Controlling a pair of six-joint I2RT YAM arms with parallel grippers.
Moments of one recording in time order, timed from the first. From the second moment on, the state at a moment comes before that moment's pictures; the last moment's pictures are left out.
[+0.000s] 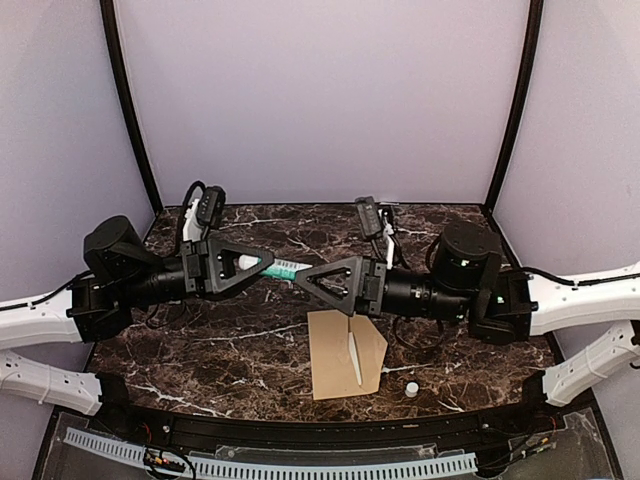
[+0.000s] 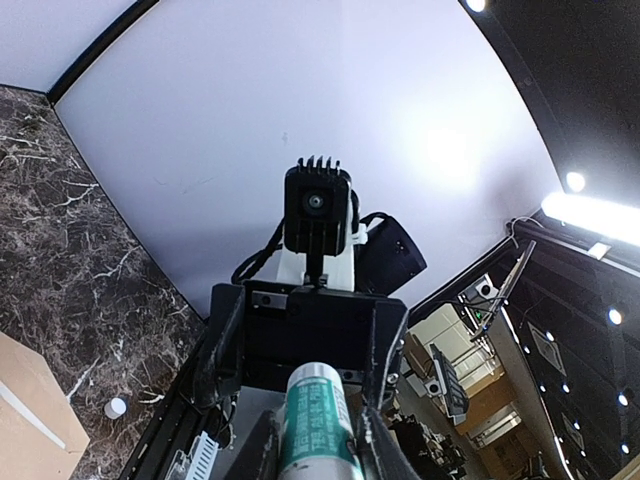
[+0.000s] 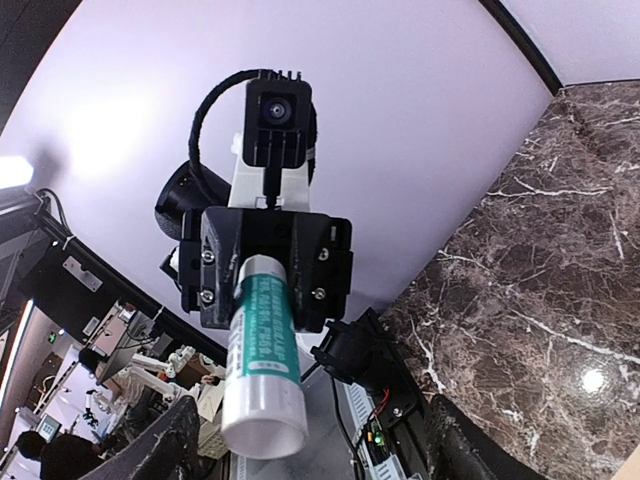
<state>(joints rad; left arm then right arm) -1.01 0.93 0.71 0.37 0.39 -1.01 1.27 1.24 0.89 0.37 -0.12 0.83</state>
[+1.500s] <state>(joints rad) -1.01 0.93 0.68 0.43 0.41 -1.02 1.29 1.38 1.00 0.48 -0.15 0.87</state>
